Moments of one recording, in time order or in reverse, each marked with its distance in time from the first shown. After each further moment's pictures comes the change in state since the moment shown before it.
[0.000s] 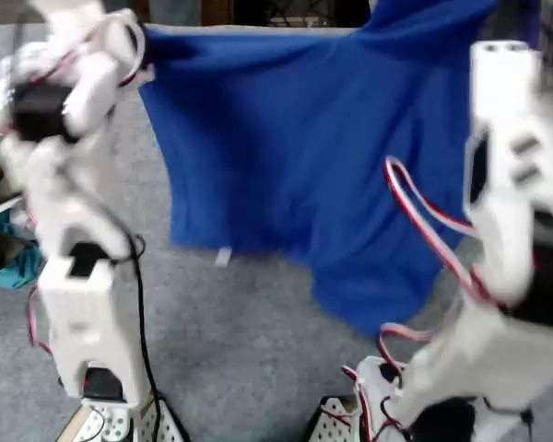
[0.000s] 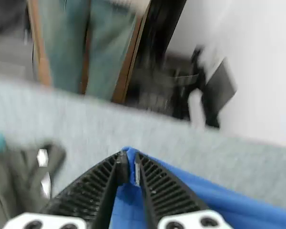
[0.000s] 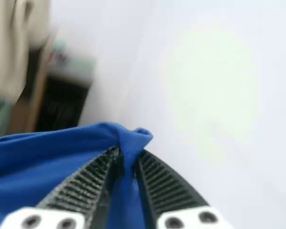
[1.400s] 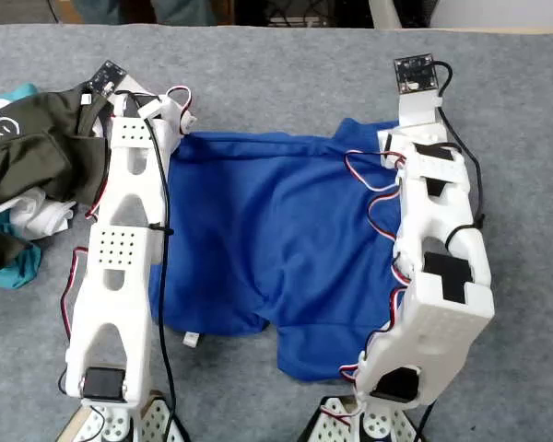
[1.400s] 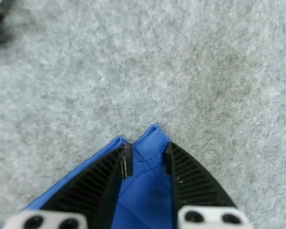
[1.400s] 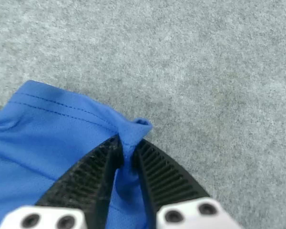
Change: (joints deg) left arm -0.4 50.3 13.7 -20.0 41.9; right arm -2.3 48.0 49.0 -41.8 1.0
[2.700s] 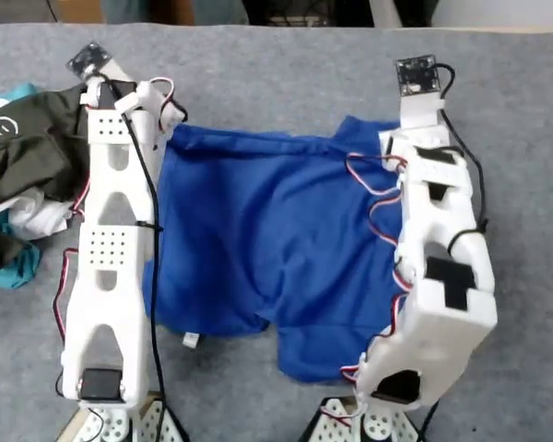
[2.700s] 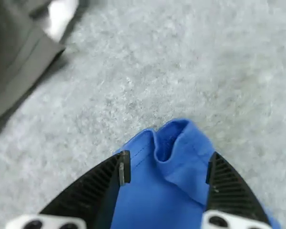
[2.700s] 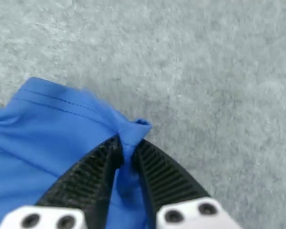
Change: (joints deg) left arm -2.4 -2.9 -13.1 18.5 -6.9; right arm 0.0 -1.5 2.2 -1.1 0.0
